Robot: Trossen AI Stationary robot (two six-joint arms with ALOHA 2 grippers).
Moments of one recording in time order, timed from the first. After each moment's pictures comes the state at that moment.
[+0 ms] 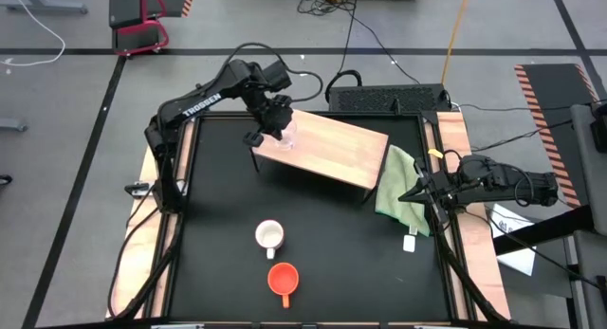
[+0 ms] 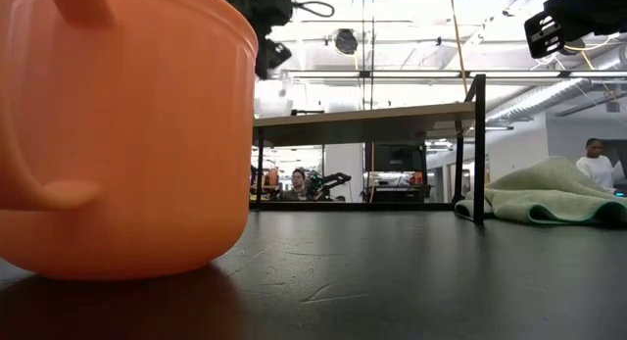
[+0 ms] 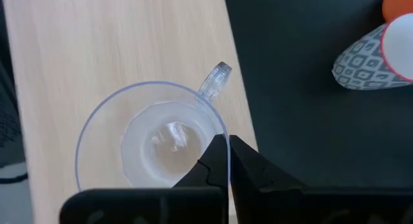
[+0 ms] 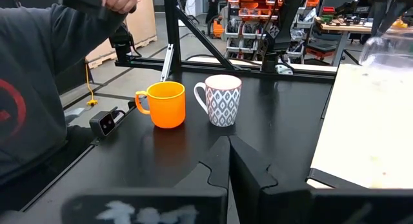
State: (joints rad) left arm 0.55 1.90 2.03 -1.48 0.42 1.01; right arm 0.03 0.14 0.41 -0.46 -0.24 -0.01
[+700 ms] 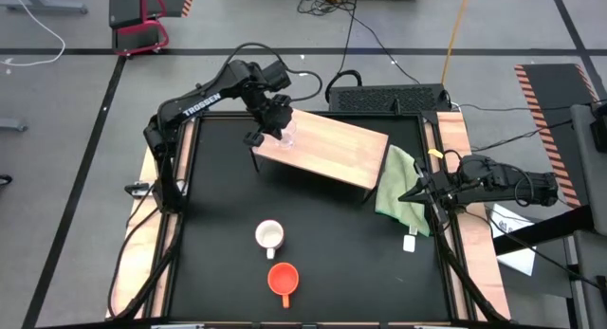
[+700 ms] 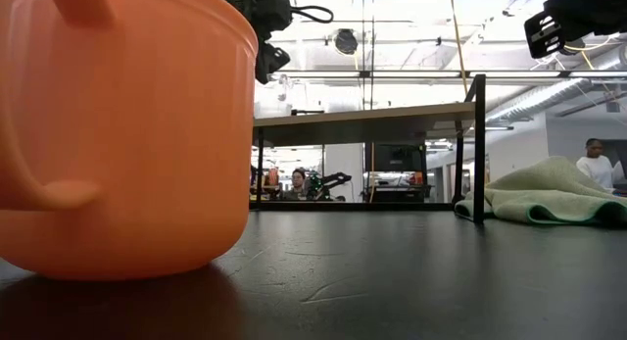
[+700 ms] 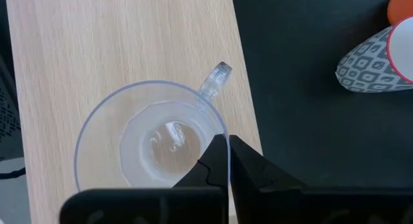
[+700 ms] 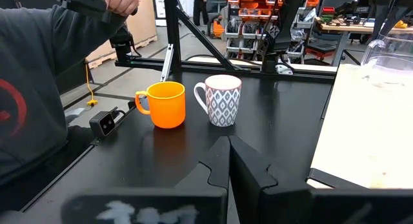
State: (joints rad) left arm 0.56 1.90 2.01 -1.46 0.42 0.99; right arm 0.03 0.14 0.41 -0.46 -0.24 -0.01
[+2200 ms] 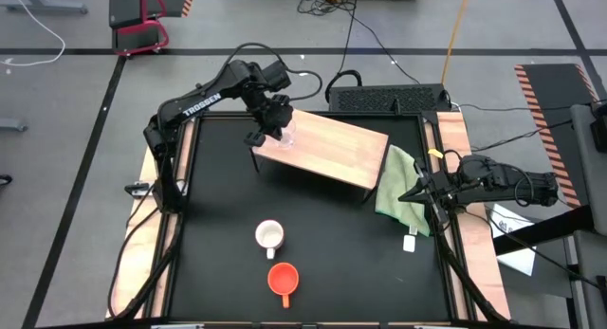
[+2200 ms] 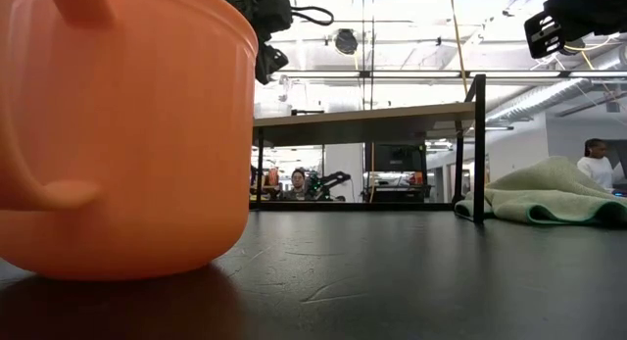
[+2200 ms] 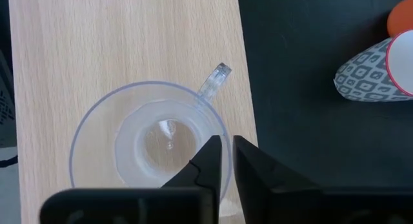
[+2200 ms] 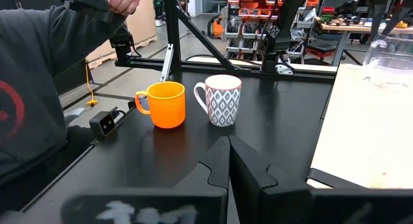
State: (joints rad) left arm 0.56 1.89 2.01 -1.45 0.42 0.93; right arm 0.03 0.14 0.41 -0.46 -0.24 -0.01
